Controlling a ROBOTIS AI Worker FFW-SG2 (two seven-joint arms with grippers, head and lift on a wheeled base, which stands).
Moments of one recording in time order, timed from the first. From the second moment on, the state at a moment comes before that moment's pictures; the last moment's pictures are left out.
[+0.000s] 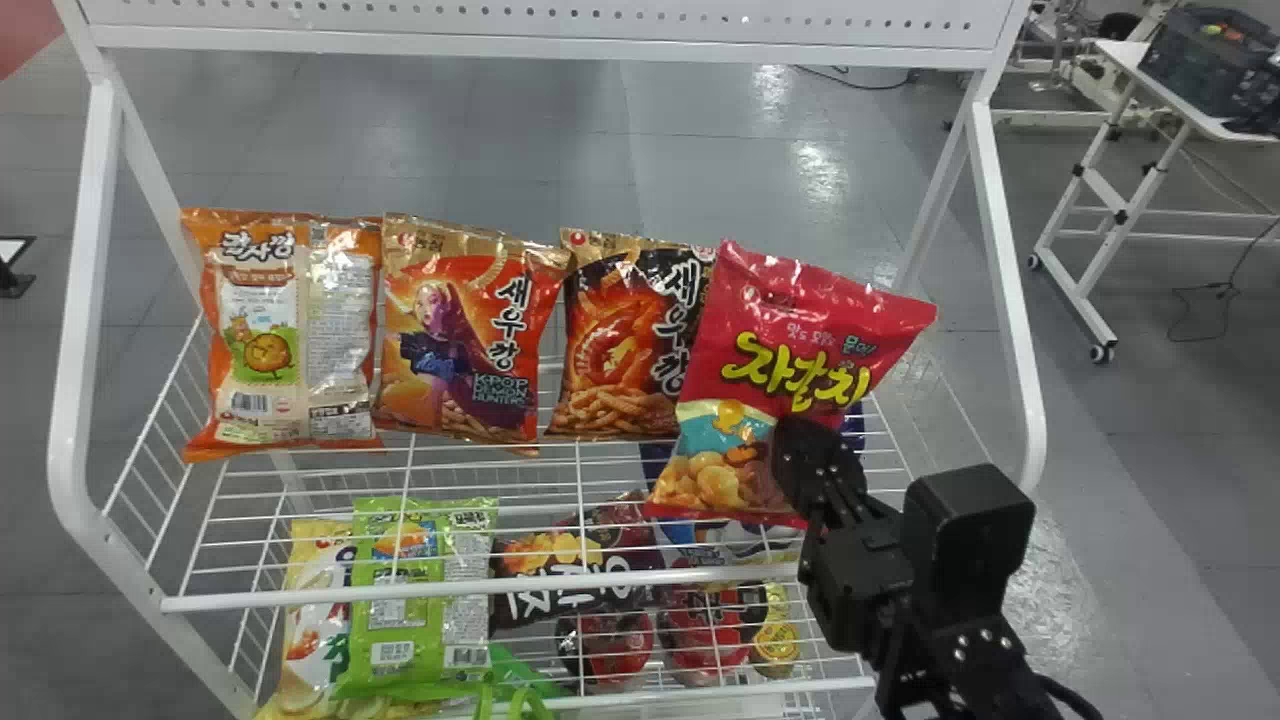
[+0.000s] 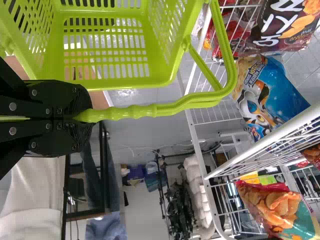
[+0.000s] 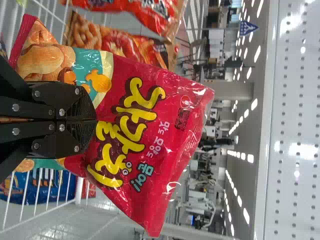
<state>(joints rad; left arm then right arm) 0.52 0.18 0.19 -1.98 0.47 1.27 -0.92 0.43 -0.34 0.28 -2.22 -0.13 0.32 -0.22</state>
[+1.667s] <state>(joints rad) 0.52 0.17 0.21 -1.96 0.47 1.22 -0.92 0.65 -0.51 0.60 -2.15 -0.03 0.36 -0.27</state>
